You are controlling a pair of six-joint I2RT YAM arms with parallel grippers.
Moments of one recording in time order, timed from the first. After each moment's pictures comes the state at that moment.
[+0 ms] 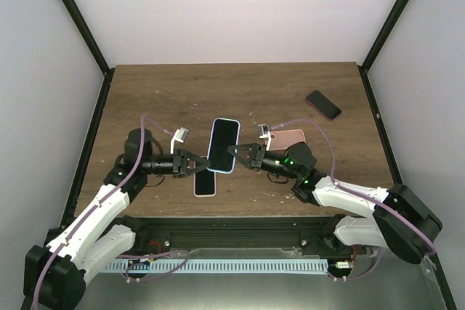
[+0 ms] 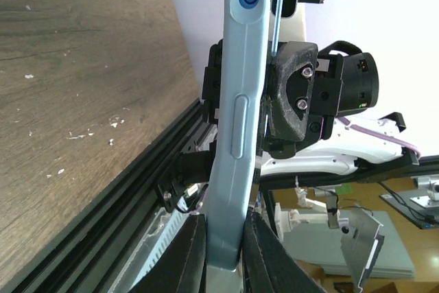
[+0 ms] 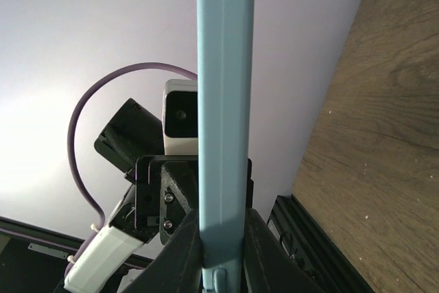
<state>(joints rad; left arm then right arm) -0.37 0.85 0.53 -0.05 1.08 -0.95 0.78 1.20 0.43 0.89 -0.49 1.28</state>
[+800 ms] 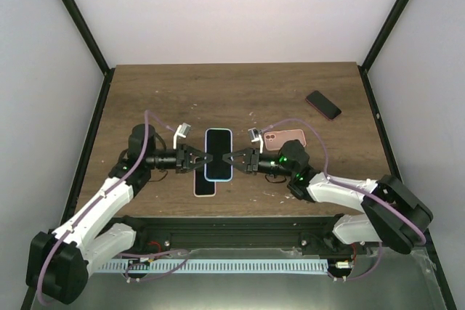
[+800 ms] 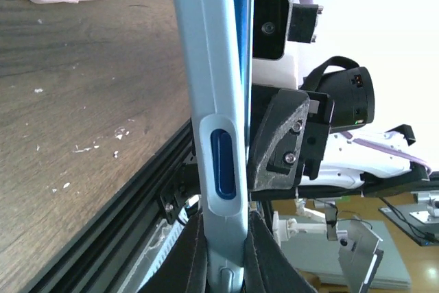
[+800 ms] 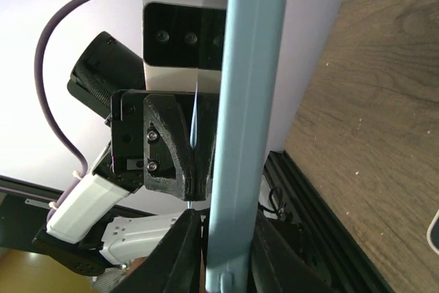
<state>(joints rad) -0.37 0.94 0.55 -0.01 1.06 -0.96 0.78 1.29 0.44 0.89 -0.65 1.25</state>
